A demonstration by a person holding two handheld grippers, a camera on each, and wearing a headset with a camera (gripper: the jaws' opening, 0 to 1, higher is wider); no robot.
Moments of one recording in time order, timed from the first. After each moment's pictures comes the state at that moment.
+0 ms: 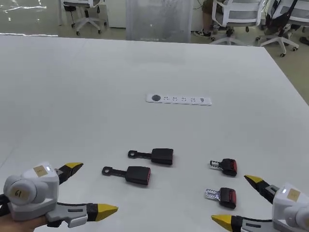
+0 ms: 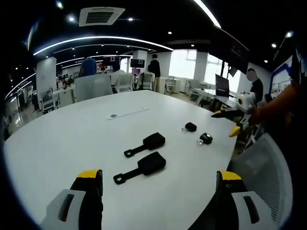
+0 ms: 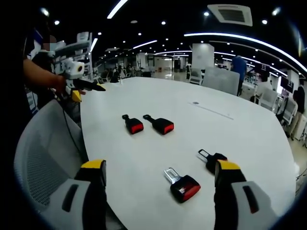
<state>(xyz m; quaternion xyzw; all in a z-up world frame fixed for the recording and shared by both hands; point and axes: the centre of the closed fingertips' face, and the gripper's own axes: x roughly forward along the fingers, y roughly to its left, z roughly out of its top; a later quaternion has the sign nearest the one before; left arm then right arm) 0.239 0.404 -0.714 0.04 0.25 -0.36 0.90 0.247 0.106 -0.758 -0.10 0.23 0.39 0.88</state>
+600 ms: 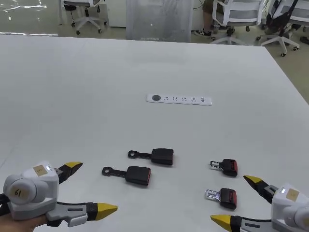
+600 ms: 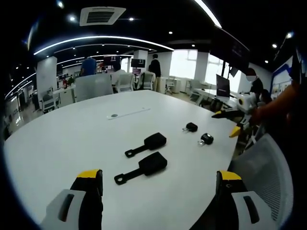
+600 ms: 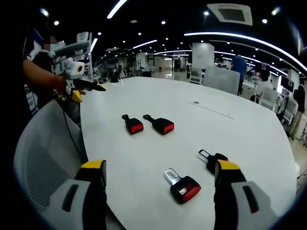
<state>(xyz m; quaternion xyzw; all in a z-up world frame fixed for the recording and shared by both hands) 0.242 0.405 -0.715 0.04 0.25 -0.36 0.90 0.250 0.107 -0.758 -0.10 0.23 0.39 0.88</state>
